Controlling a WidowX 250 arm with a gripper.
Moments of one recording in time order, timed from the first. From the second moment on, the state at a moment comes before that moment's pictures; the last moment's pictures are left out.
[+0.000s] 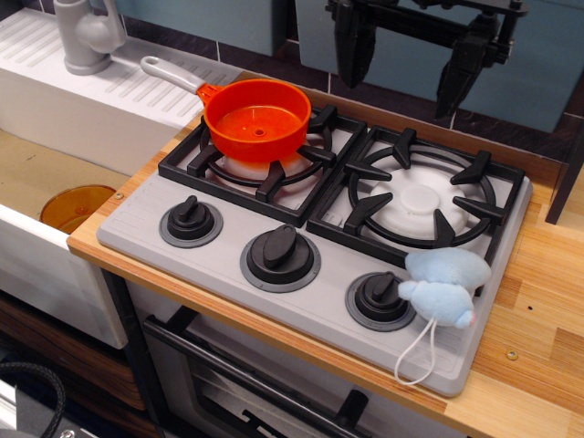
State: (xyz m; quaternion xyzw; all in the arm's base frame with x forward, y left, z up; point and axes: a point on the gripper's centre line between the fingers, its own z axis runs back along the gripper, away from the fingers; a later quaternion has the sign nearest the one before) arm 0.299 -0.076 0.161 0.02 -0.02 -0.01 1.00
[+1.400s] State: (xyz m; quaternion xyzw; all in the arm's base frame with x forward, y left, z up) arm 0.386 -0.005 0.096 0.02 -0.05 -0.05 1.00
